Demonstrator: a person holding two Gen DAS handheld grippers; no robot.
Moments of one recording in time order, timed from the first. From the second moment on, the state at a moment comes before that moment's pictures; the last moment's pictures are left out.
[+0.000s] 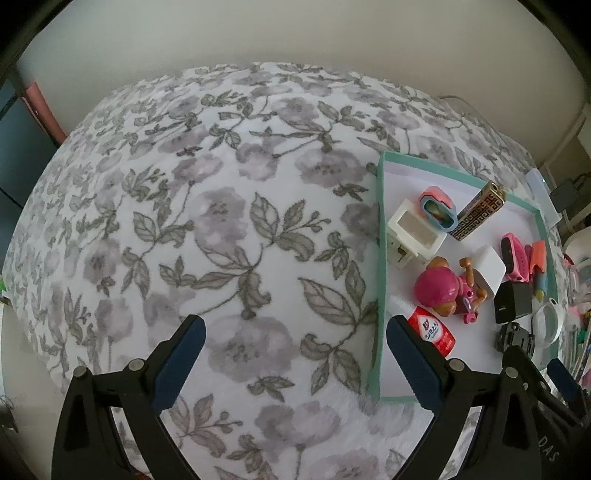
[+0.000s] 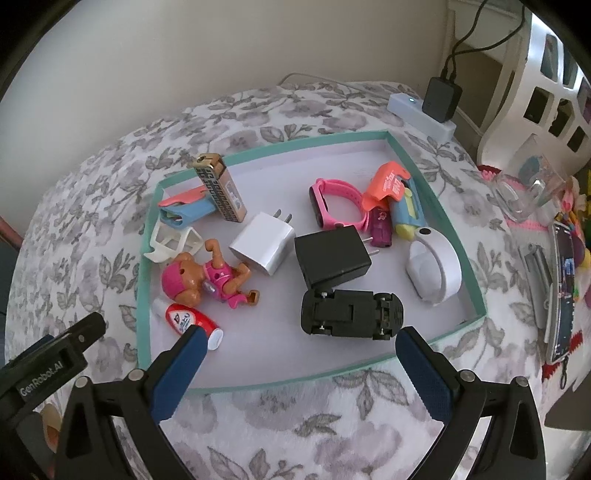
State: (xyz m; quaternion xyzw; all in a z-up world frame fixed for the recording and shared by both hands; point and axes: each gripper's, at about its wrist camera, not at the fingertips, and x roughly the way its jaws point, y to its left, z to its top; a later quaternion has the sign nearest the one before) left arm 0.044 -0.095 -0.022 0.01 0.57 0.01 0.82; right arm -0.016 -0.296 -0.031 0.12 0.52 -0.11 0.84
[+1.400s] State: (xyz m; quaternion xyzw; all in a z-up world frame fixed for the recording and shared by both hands) left arm -0.019 -0.070 0.025 0.05 0.52 0.01 0.85; right arm -0.072 -0.258 0.016 0.07 0.47 -0.09 0.87
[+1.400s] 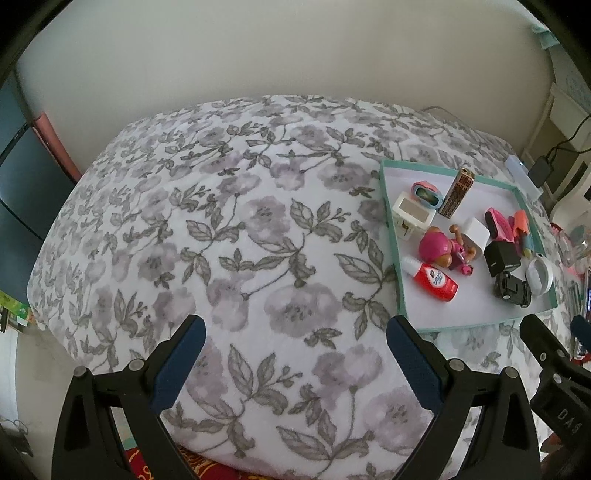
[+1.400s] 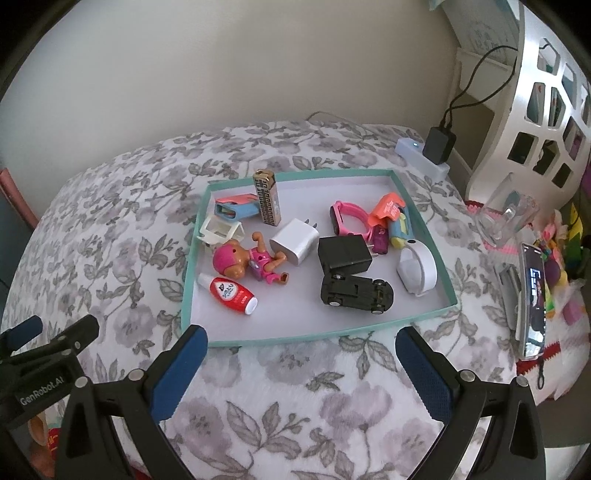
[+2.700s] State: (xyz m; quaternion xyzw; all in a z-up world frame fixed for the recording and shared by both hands) left arm -0.016 -0.066 0.022 0.04 0.53 0.03 0.85; right arm -0.069 -0.257 0.014 0.06 0.48 -0.09 0.87
